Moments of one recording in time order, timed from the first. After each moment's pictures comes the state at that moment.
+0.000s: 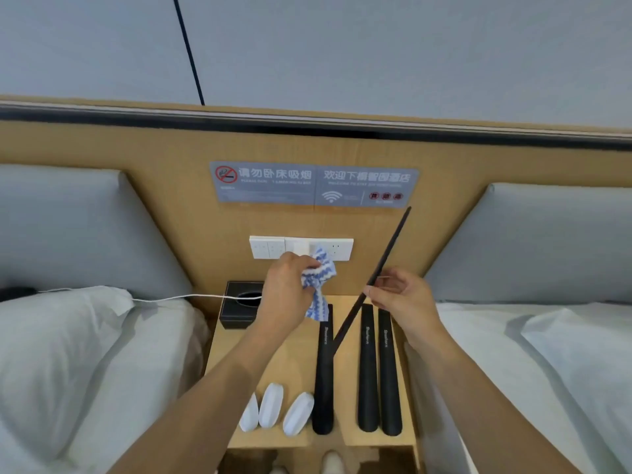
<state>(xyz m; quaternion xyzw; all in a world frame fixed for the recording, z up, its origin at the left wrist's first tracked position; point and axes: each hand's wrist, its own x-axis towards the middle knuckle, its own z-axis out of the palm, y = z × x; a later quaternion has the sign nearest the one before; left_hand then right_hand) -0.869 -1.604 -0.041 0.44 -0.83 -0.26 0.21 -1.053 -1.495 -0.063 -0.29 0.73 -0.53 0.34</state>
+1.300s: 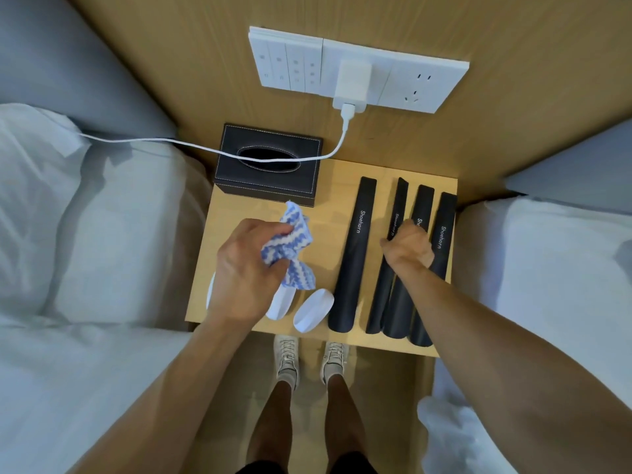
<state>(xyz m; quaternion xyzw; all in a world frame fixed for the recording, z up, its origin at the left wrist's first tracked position) -0.794 -1.590 -0.227 0.54 -0.72 -0.37 0.21 -1.054 -1.559 -0.364 -0.28 0.92 0.01 0.26</state>
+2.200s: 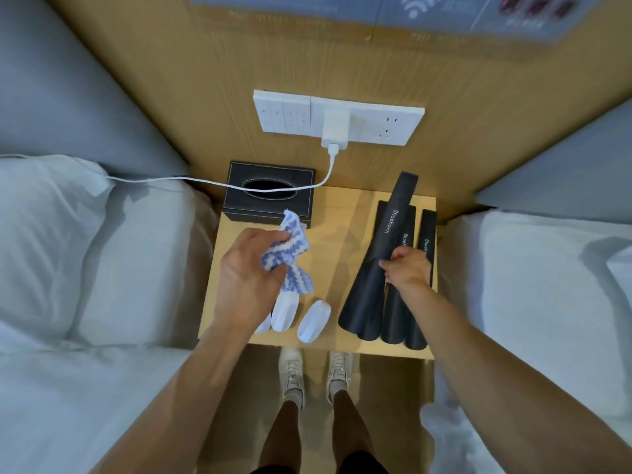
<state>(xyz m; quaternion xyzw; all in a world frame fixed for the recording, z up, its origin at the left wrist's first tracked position) -0.788 -1.591 -0.197 0.53 -0.73 -0.35 0.24 -1.054 -1.527 -0.331 -0.17 0.89 -0.21 0.38</state>
